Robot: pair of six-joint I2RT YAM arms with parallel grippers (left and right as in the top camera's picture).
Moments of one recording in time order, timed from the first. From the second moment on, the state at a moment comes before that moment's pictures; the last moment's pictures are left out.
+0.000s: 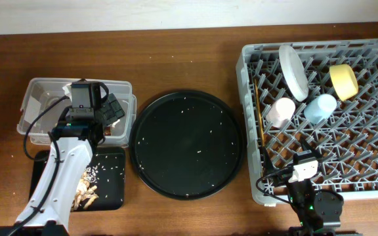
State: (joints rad) left arm -0.03 1.44 1.00 -0.49 -0.22 -0.45; right arm -0.01 0.01 0.01 -0.06 -0.20 -0.10
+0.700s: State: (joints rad) left arm -0.03 1.27 1.00 -0.50 -0.22 -0.45; right arm -0.01 0.01 0.01 -0.06 -0.20 -0.10
